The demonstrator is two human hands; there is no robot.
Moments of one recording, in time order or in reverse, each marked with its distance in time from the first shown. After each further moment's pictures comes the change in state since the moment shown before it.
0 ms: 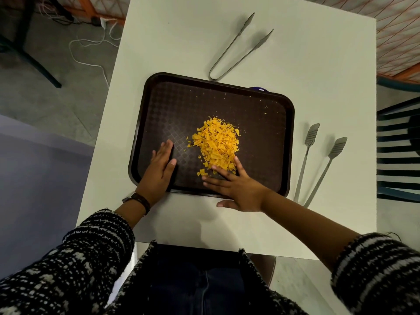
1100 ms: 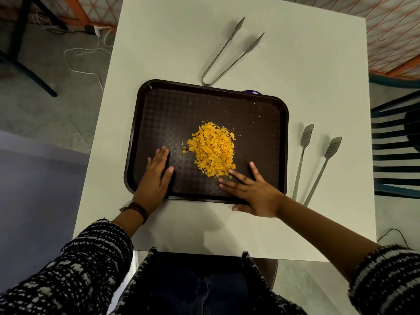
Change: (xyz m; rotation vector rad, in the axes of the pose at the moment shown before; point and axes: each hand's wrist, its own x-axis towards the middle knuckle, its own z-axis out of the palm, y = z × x) left_hand 0.000 0.001 0.001 0.060 -0.001 -0.005; right_hand -0.041 0.017 0.003 0.048 -0.007 0.108
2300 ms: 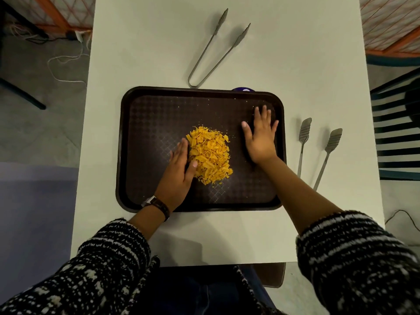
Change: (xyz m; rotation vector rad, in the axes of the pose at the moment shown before) left_hand 0.040 0.053 0.026 -0.002 -0.083 0.079; right_hand 0.080 0.084 -0.021 0.588 0.494 0.992
